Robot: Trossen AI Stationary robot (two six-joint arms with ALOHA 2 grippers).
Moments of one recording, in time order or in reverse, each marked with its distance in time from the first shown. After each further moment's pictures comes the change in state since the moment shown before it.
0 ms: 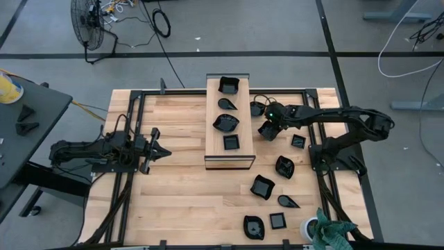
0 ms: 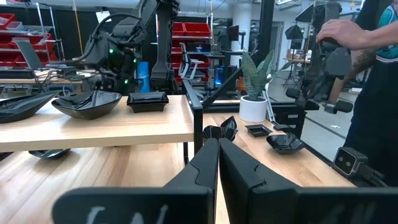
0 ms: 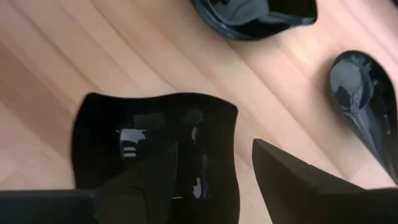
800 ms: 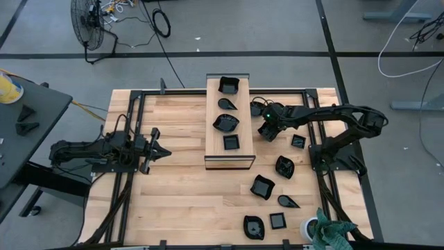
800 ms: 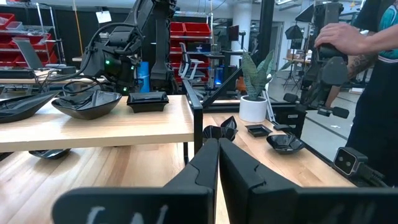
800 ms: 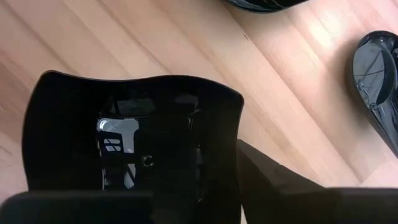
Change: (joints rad) left arm 0.000 0.000 0.000 0.000 0.000 0.000; right arm -0.021 0.089 0.000 0.017 -0.002 -0.032
